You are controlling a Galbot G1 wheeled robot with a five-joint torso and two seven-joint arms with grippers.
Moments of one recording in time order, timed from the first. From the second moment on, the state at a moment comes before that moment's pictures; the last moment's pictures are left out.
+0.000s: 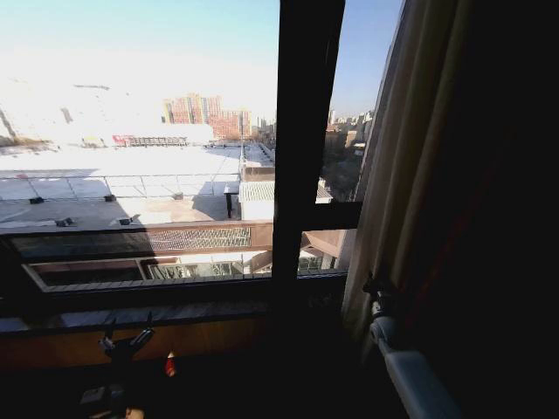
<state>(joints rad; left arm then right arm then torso) 1.52 -1.27 -0.80 -1.68 -0.37 -0.47 -0.01 -1.01 1.16 0.47 1.45 0.25 0.00 0.12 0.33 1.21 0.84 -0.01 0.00</state>
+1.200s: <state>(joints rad) 1.52 -1.27 -0.80 -1.68 -0.37 -0.47 -0.01 -1.22 1.16 0.48 1.65 0.27 0.10 0.01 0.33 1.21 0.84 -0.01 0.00</state>
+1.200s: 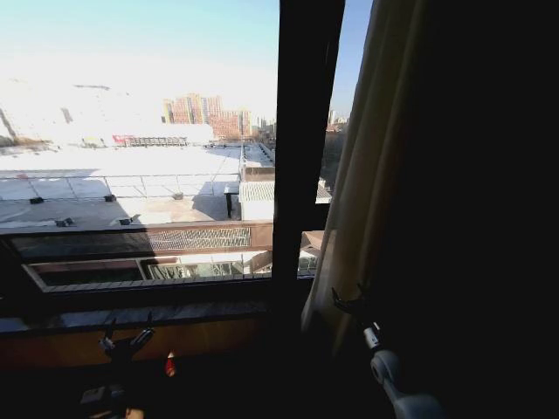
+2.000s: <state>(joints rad) 1.52 -1.27 -0.80 -1.68 -0.37 -0.47 -0.01 -1.22 1.16 0.48 1.65 0.27 0.10 0.01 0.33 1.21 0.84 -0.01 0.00</state>
